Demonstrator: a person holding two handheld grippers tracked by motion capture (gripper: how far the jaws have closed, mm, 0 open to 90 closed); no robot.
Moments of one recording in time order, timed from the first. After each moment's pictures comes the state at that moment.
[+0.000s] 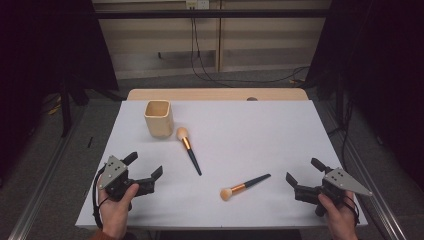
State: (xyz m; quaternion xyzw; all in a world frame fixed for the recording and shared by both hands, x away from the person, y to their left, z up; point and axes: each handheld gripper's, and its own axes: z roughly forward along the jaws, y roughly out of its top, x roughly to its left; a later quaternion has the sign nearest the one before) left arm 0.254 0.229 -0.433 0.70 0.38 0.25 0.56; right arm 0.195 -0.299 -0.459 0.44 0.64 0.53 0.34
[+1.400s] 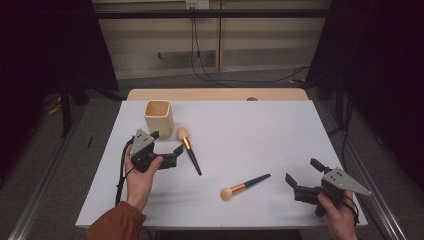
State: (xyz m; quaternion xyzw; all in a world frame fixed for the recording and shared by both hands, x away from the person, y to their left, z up) left arm 0.321 0.174 -0.422 0.71 0.37 0.23 0.55; right arm 0.196 -0.299 -0.460 0.44 0.65 0.52 0.33
